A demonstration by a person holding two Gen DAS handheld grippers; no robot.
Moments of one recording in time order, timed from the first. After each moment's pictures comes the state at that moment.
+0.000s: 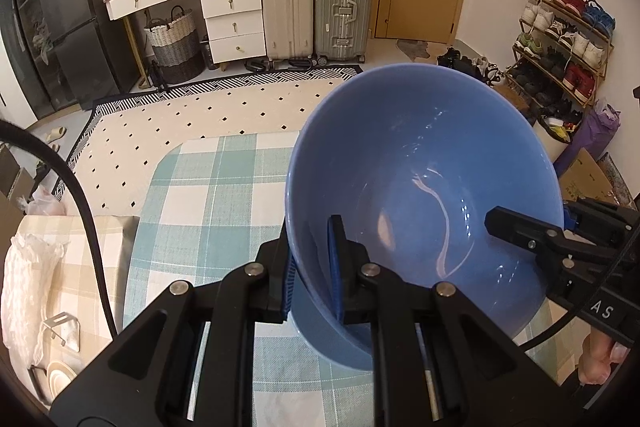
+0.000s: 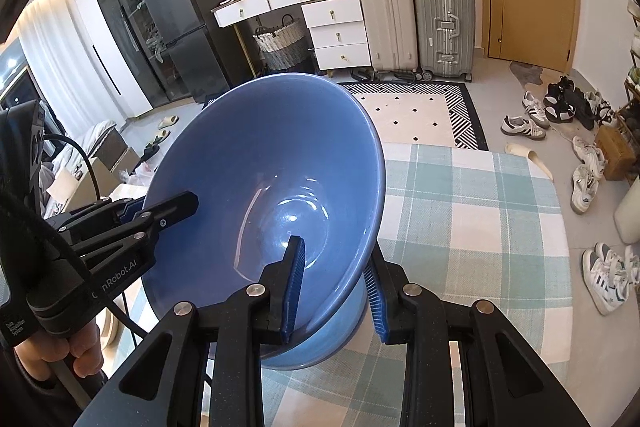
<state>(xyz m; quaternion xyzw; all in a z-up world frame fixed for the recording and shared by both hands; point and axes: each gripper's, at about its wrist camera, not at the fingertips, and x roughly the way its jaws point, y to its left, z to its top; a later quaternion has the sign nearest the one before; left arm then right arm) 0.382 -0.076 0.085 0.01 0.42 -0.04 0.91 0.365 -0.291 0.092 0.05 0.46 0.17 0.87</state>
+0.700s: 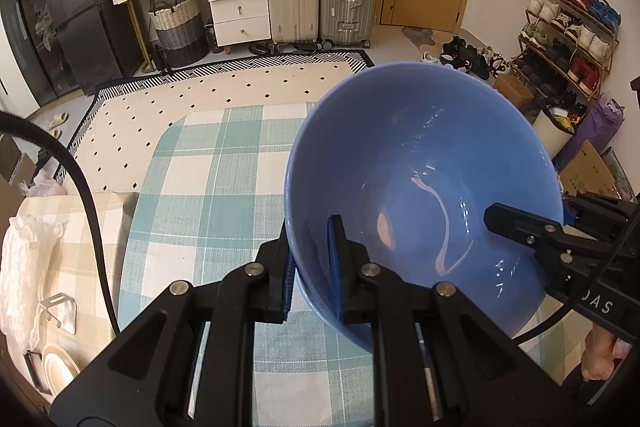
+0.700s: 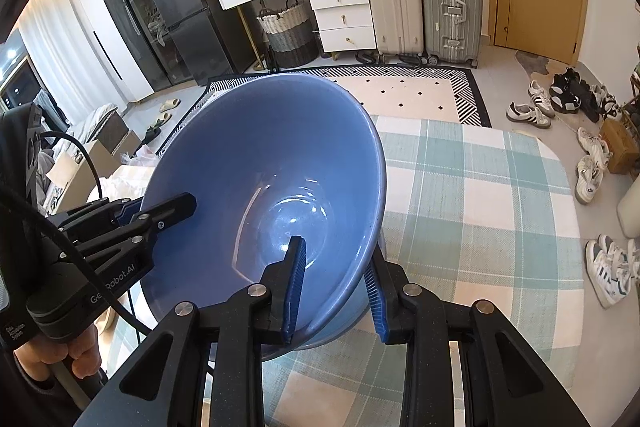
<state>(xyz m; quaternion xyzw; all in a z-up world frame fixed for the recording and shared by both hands) 0.357 -0.077 0.051 0.01 0.45 -0.03 0.89 0.353 -0.278 0.067 0.04 0.48 0.18 0.86</state>
